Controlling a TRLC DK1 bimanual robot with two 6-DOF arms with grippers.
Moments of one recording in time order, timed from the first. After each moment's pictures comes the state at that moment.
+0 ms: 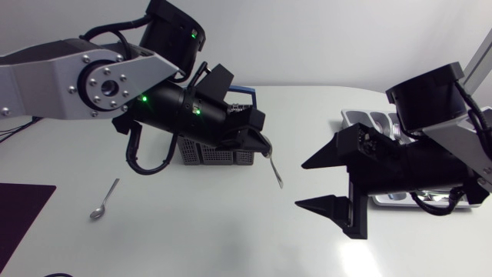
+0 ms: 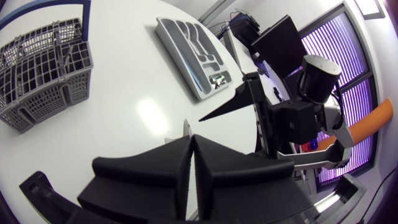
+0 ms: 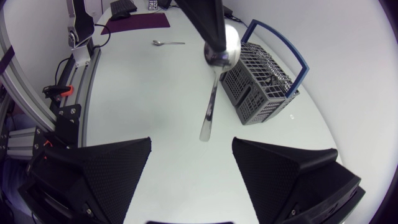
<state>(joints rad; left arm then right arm) -0.66 1.54 1.23 -0.47 0.58 -0.37 0.42 1.10 0.78 -0.56 -0.48 -0.71</state>
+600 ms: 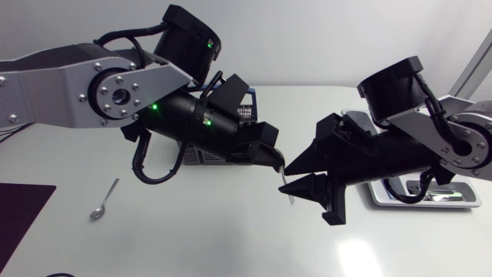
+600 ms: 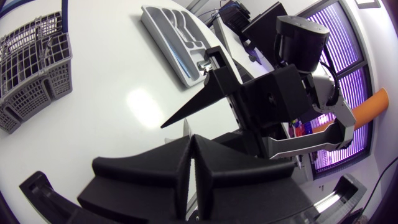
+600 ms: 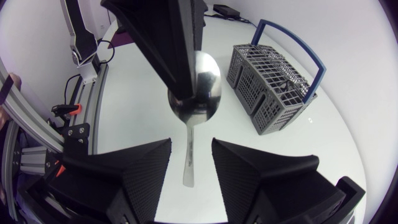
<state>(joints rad) -0.71 1.55 1.23 -0.48 0.61 -0.35 0.45 1.24 0.84 -0.51 -0.57 -0.63</state>
